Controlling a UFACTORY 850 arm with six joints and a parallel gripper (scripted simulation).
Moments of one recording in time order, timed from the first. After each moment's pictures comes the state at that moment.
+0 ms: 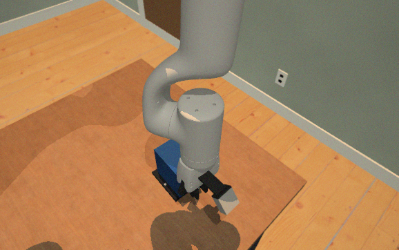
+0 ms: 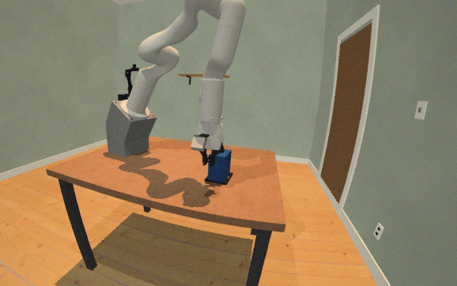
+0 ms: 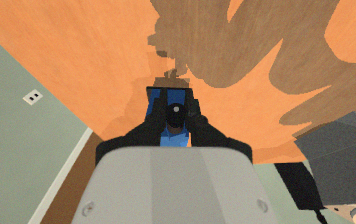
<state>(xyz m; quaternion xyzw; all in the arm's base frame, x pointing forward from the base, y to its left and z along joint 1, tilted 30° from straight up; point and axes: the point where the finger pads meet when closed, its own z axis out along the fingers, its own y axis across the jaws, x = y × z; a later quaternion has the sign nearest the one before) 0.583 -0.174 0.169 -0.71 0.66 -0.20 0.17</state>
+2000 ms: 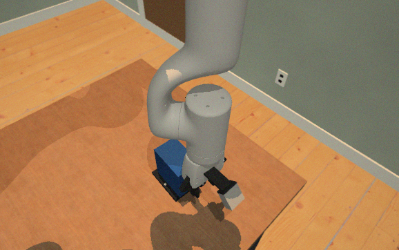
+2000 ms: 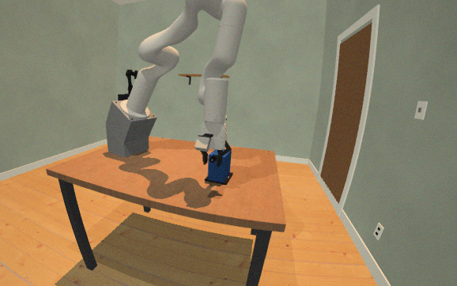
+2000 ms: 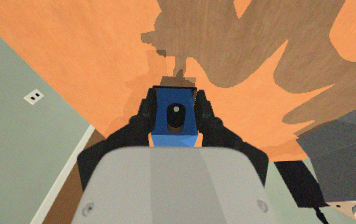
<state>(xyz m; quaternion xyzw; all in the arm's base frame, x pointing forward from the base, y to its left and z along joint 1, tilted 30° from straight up) 0.595 -0.173 0.179 -0.71 0.66 -0.20 0.17</state>
